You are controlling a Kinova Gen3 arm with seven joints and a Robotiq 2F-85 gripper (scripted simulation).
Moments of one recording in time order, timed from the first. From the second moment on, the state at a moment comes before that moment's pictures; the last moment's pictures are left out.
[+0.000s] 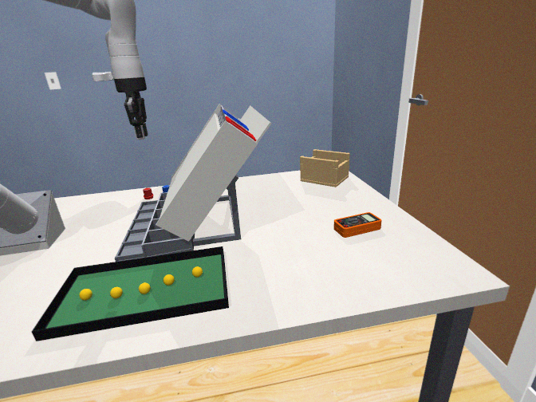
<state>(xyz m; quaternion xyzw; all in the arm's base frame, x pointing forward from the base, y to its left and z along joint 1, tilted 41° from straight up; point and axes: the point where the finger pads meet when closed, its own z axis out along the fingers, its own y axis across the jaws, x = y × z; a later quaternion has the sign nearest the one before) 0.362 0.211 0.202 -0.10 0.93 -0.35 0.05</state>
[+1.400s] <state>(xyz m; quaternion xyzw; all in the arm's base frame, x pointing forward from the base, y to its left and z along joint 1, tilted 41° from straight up) 0.358 0.141 0.199 -0.10 0.93 -0.36 0.04</state>
